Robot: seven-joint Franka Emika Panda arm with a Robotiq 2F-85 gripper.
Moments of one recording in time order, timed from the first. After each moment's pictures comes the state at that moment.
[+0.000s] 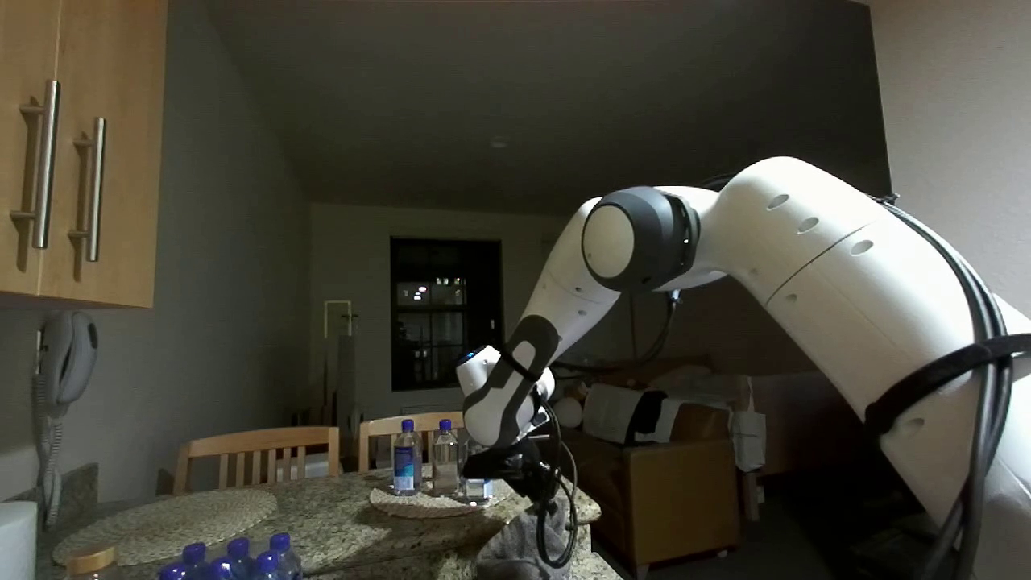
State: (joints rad) arm 0.05 0.61 -0.21 -1.68 -0.45 2.22 1.50
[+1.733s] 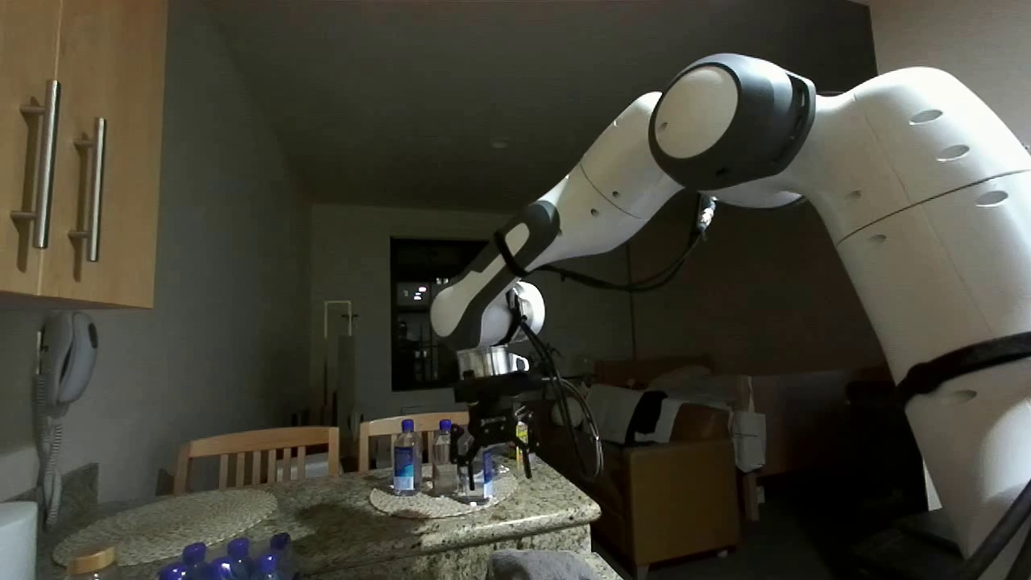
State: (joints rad) arm 0.05 0.26 -0.06 -1.86 -0.04 2.00 0.55
